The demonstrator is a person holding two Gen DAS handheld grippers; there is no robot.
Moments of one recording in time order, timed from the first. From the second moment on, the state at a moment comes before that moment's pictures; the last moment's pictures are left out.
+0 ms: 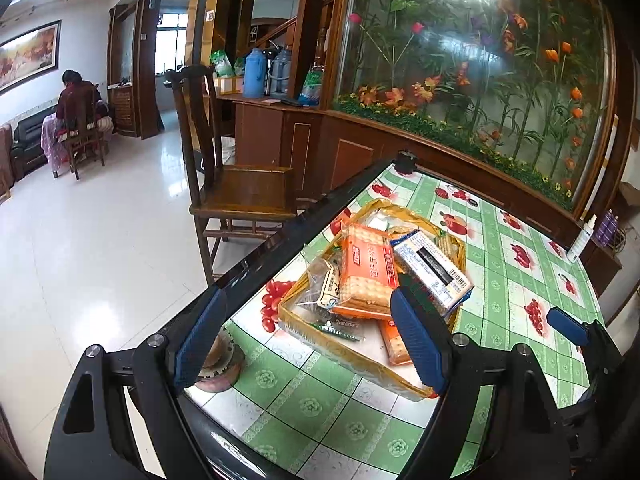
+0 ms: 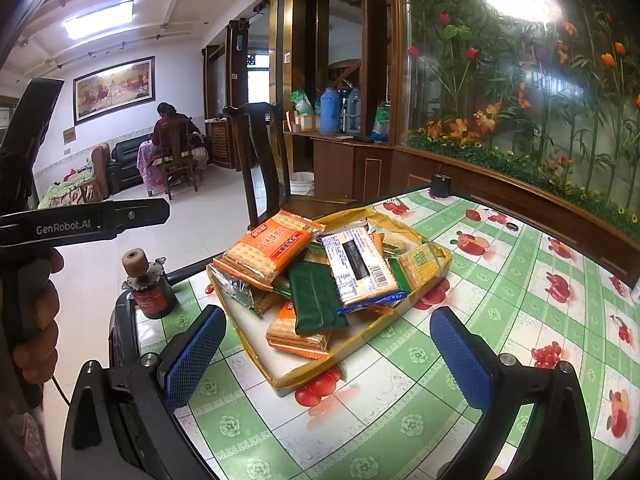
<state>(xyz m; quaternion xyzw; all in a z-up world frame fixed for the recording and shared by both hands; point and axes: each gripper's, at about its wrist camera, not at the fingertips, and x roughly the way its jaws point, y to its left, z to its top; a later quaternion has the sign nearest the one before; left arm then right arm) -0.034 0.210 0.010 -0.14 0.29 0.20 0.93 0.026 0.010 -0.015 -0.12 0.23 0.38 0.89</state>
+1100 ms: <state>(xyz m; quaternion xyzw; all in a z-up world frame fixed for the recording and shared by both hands) -0.012 0.173 -0.001 -0.05 0.33 0.20 0.92 0.043 0.001 -0.027 -0.12 0.24 0.37 0.89</state>
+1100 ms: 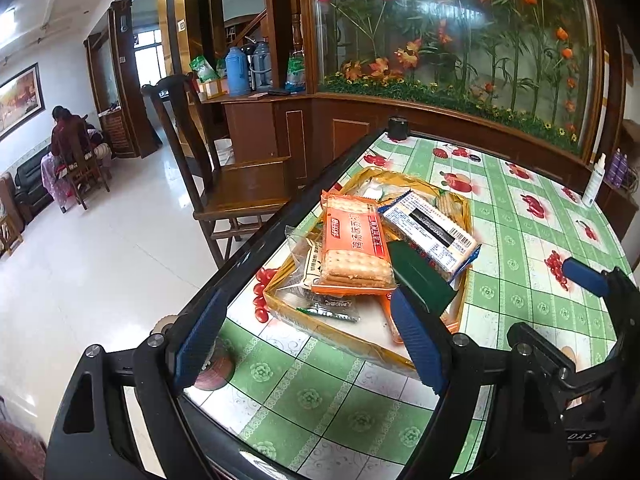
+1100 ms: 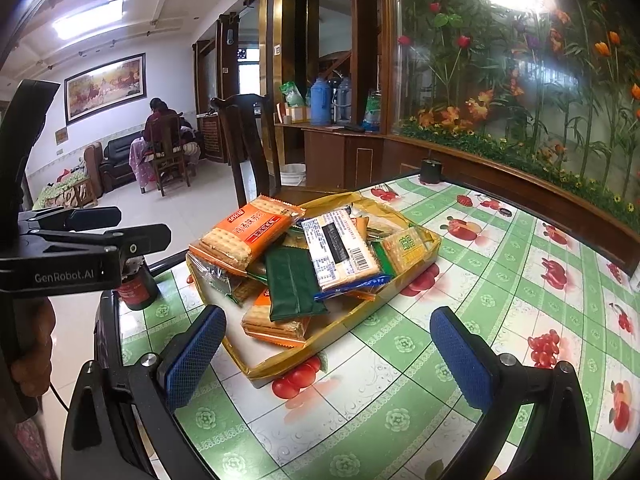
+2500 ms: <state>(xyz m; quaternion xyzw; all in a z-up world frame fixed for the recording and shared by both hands) -0.048 0.185 0.030 -0.04 0.26 0.20 0.94 0.003 0.041 -0.003 -0.20 0.18 0.42 0.87</state>
